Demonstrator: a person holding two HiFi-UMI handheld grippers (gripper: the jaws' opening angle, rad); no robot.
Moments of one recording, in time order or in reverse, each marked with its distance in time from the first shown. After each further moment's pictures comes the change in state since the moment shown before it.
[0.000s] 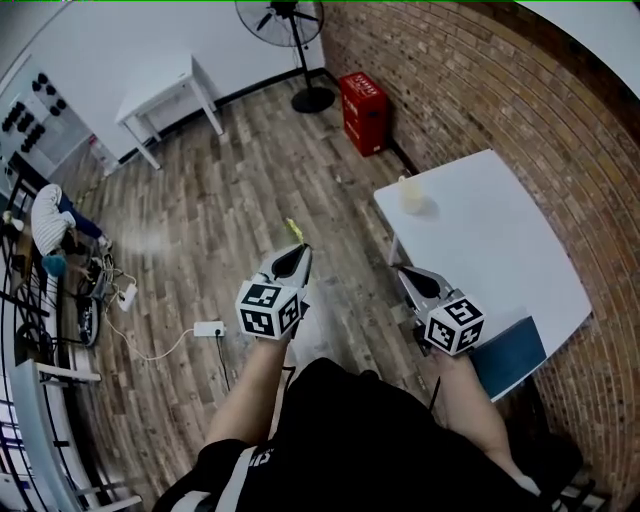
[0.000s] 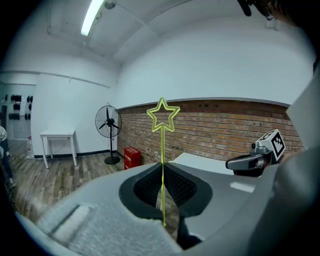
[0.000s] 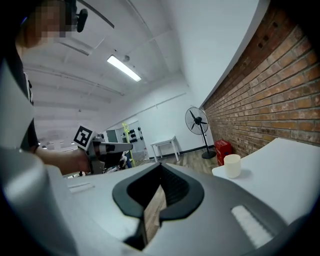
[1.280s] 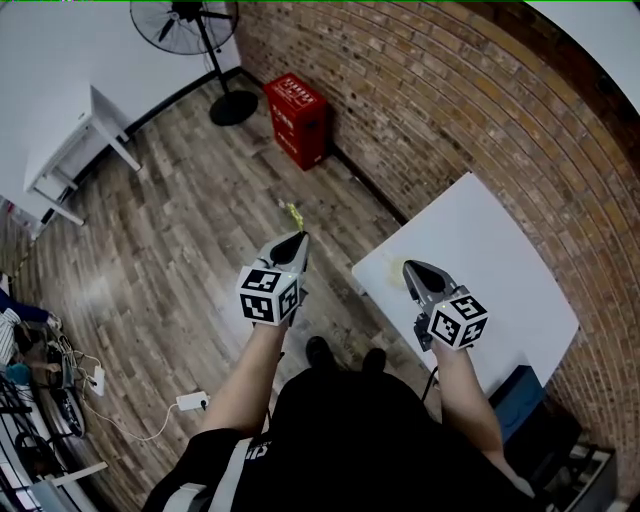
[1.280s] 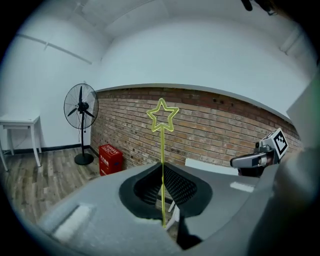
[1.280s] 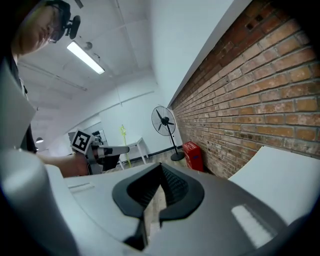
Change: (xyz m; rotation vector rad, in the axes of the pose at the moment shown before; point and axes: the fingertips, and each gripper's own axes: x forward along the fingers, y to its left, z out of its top) left arm 0.351 0.142 0.067 -0.024 0.074 -0.296; right arm 0.186 -0.244 0.089 0.102 0.002 -0.359
